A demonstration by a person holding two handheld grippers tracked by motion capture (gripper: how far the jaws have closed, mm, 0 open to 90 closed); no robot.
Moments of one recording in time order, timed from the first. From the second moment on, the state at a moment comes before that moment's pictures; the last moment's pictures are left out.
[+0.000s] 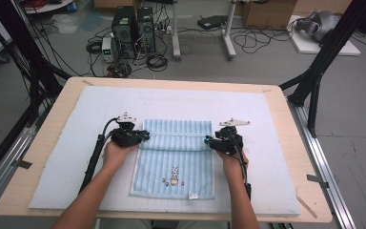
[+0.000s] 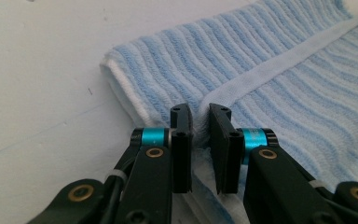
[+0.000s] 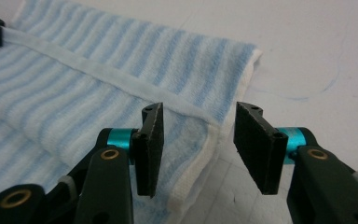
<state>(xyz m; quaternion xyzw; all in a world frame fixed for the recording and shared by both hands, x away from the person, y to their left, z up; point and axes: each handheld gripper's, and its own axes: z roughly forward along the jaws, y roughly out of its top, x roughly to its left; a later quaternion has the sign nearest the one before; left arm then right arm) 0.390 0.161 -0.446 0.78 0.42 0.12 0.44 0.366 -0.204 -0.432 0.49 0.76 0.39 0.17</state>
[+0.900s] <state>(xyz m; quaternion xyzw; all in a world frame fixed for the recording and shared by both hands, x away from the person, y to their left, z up) 0.329 0.174 -0.424 0.76 0.36 0.09 0.53 0.299 -0.213 -0.426 0.43 0.78 0.42 0.19</state>
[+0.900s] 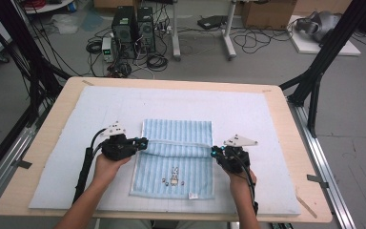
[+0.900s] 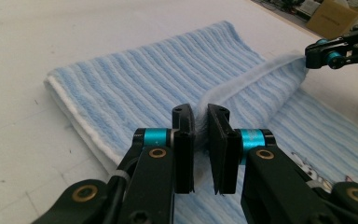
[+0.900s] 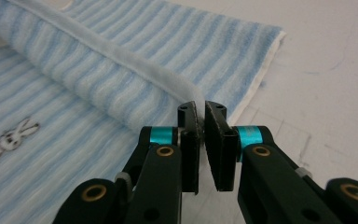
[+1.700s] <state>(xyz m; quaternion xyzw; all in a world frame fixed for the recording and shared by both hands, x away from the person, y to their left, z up) 0.267 0.189 -0.442 0.77 0.35 0.10 0.52 0.237 -0.215 -0.426 0.43 0.77 0.42 0.20</state>
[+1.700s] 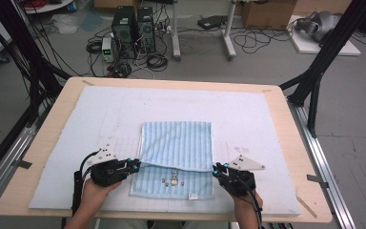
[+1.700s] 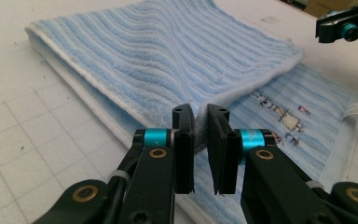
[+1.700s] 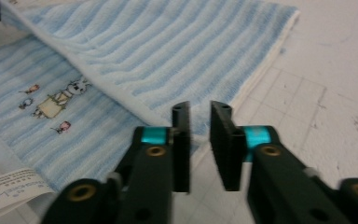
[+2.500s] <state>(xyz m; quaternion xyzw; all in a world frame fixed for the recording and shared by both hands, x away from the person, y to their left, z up) 0.260 0.190 -0.442 0.76 0.36 0.10 0.53 0.245 -0.198 -0.444 0.40 0.80 0.39 0.20</state>
